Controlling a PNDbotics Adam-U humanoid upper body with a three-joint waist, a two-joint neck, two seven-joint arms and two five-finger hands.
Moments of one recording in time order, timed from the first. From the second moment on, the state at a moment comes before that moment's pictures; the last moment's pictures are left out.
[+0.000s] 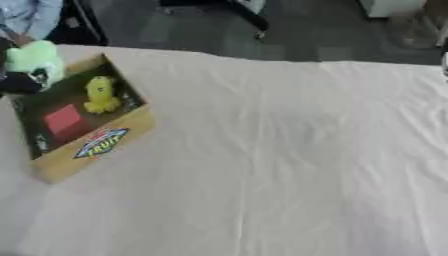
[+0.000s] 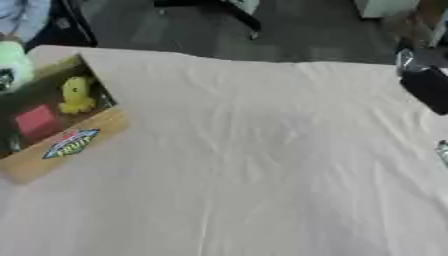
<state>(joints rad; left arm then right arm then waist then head) -0.64 0.82 -0.11 -1.39 -0.53 0.68 -0.16 -0.51 -0.61 0.12 -1.81 0.23 0.48 -0.54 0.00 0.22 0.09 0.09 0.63</state>
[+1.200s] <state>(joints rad) -0.71 0.74 -0.12 -1.14 -0.53 0.60 -0.07 -0.50 -0.61 0.12 -1.80 0.20 0.49 -0.56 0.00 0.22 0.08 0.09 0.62</state>
